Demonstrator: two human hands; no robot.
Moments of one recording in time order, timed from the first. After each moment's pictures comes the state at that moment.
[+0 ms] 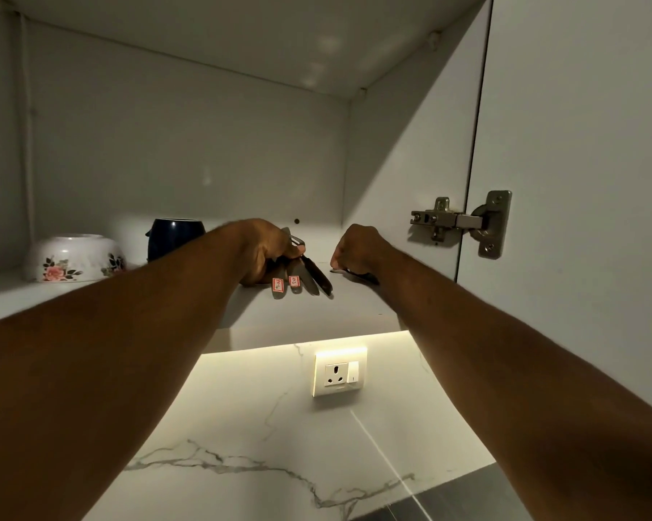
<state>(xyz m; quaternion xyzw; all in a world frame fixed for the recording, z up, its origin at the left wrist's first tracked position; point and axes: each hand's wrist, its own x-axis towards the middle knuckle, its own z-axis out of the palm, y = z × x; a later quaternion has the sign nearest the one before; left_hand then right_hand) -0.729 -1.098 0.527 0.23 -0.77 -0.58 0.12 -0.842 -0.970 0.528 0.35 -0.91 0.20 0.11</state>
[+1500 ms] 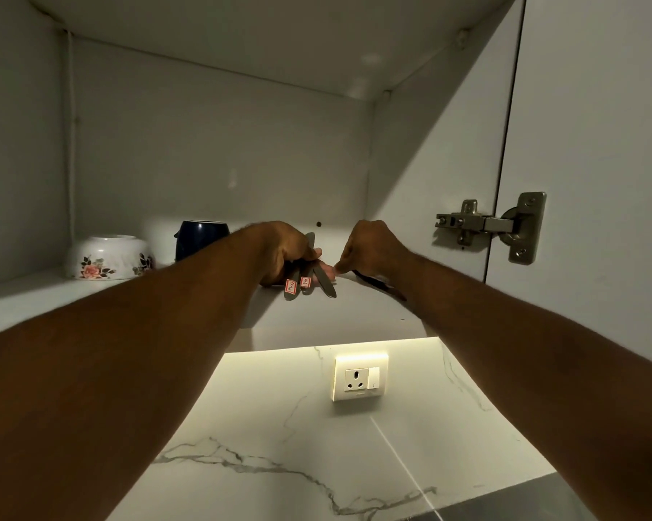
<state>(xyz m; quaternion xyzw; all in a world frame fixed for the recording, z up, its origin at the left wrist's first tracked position) -0.718 -1.092 0.531 0.27 -0.74 -0.61 0.09 -0.845 -0.993 0.525 0.42 -0.86 0.18 0.21</state>
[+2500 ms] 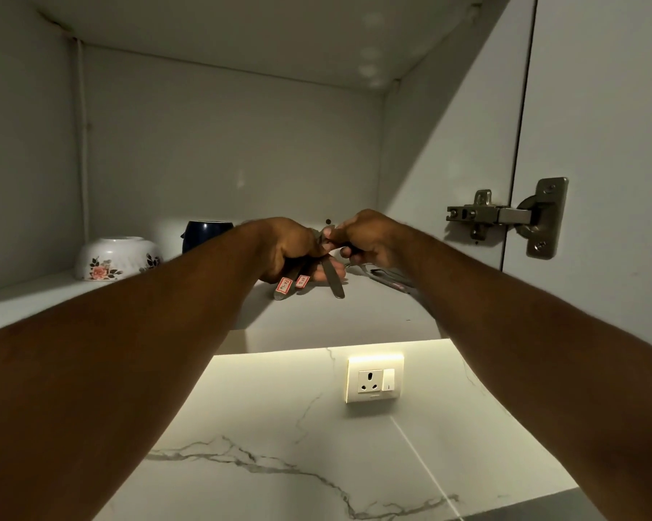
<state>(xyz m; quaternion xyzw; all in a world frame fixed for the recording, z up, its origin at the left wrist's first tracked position) -0.715 -1.087 0.530 0.21 -0.73 -0.64 0.12 -0.838 -1.000 0.537 0.40 -0.74 0.52 -0.12</state>
